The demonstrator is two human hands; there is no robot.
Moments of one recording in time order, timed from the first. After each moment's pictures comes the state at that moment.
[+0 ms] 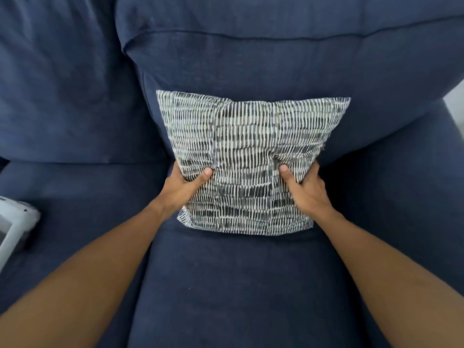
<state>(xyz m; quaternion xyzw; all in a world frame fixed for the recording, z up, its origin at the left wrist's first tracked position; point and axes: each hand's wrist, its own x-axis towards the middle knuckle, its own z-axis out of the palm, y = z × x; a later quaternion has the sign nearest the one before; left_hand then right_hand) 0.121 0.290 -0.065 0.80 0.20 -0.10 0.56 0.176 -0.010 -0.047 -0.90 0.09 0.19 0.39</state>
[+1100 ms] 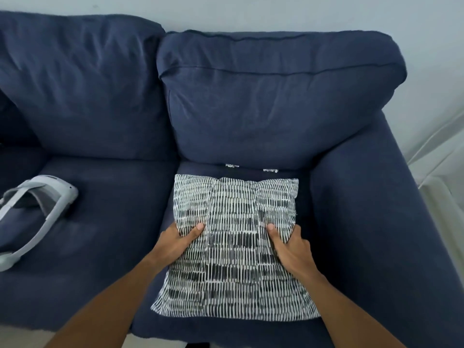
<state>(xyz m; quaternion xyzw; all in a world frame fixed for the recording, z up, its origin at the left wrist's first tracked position) -0.082 0.245 -0.041 0.83 0.23 -0.18 0.48 -0.024 -0.058 -0.015 -0.88 0.13 0.29 0.35</state>
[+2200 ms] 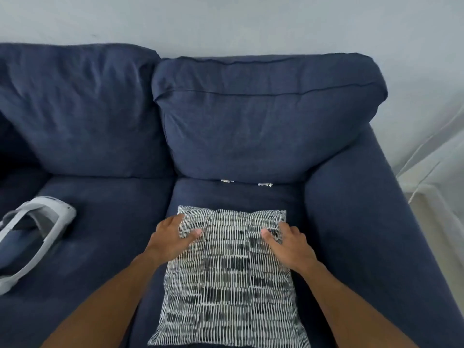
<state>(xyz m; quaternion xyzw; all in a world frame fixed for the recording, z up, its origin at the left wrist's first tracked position) -0.034 0.259 -0.011 0.92 0.18 -0.17 0.29 0.023 -0.066 0.011 -0.94 0.00 0.29 0.21</state>
